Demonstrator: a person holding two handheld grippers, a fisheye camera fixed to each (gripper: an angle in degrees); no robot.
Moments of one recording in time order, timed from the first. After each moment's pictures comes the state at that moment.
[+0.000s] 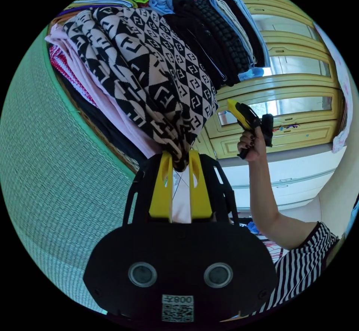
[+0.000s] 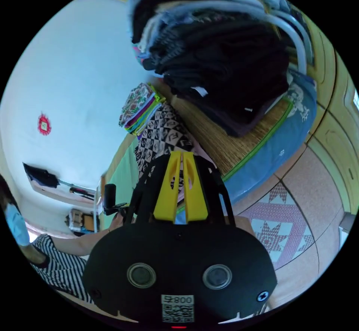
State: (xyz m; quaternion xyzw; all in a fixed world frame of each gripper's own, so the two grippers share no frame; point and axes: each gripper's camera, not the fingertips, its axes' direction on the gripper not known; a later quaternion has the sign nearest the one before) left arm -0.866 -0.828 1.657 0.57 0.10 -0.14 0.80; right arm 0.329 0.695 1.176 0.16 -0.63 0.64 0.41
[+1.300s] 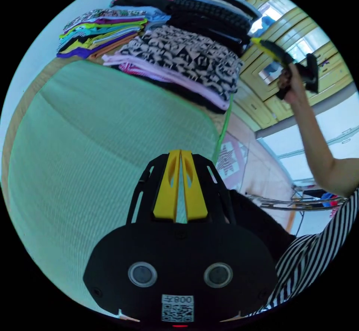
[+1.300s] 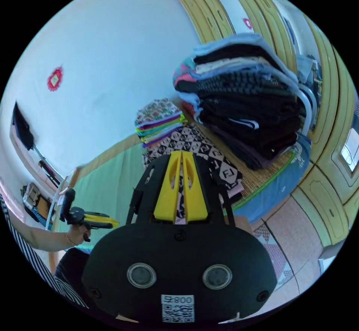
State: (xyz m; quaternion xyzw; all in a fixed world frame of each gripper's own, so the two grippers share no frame) left arm -0.789 -0.619 1.884 0.47 -0.20 -0.20 0.84; right arm 0.368 0.611 0.912 0.27 -0.45 0.66 0.53
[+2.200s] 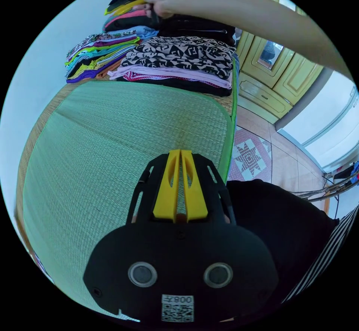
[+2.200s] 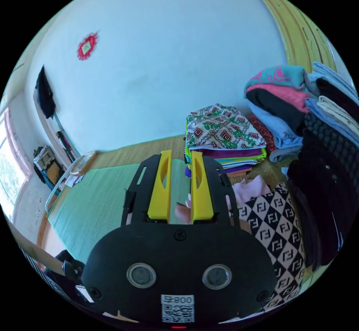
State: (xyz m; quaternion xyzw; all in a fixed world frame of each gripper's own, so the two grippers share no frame) left arm -0.602 -0.507 1.922 0.48 -0.33 -0.17 0.79; right arm 0.499 0.242 0.829 0.38 -0.49 0.53 0.58
